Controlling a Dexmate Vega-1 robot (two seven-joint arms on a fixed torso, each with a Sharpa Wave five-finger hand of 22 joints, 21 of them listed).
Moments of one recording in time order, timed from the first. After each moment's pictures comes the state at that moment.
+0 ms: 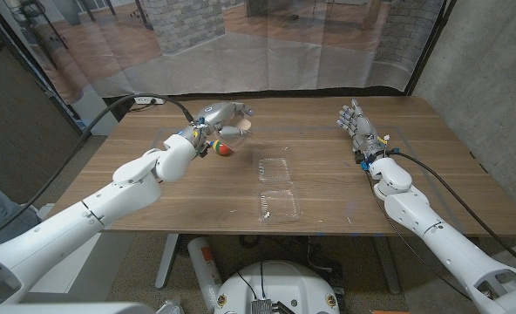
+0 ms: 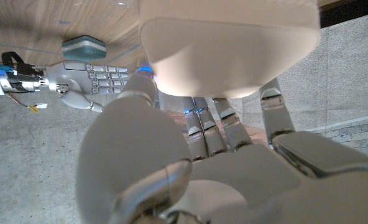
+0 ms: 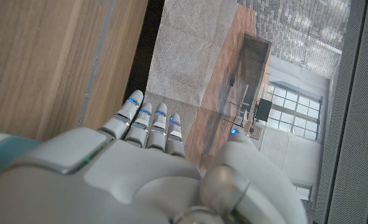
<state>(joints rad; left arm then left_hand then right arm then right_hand) 0.87 0.90 0.51 -2.00 0.45 0.14 0.15 1.03 -0.09 0.40 -0.15 0.19 0.42 -0.01 0.51 0.27 0.43 -0.12 0.42 0.46 0.57 -0.05 0.33 0.44 0.63 0.16 0.54 0.20 -0.90 -0.52 -0.35 -1.38 0.62 0.32 -0.06 0.28 0.01 0.12 0.03 0.22 0.23 0.01 0.19 0.19 0.28 0.06 0.22 0.18 0.21 0.00 0.20 0.19 0.20 -0.01 0.38 0.18</state>
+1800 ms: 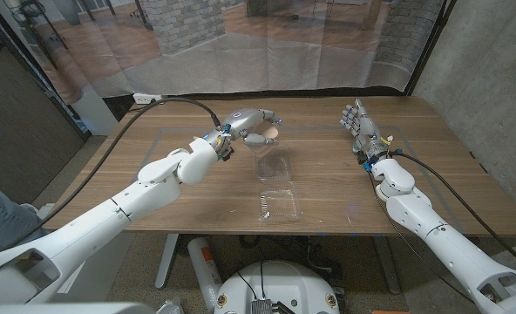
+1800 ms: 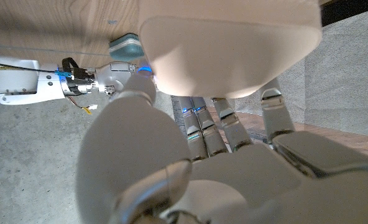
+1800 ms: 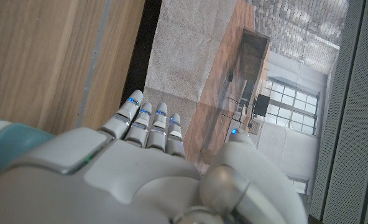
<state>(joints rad) 0.78 0.78 0.62 -1.87 0.57 -0.07 0.13 1.03 -0.09 0.40 -0.15 0.19 0.46 -0.03 0.53 0.26 0.47 -0.14 0.42 0.49 0.59 -0.05 0.32 0.45 0.63 0.16 0.56 0.20 -0.91 -0.52 -0.33 -1.38 0.62 0.34 -0.06 0.28 0.01 0.11 0.02 0.22 0.23 0.01 0.19 0.19 0.29 0.06 0.22 0.18 0.21 0.00 0.20 0.19 0.21 -0.01 0.36 0.18</state>
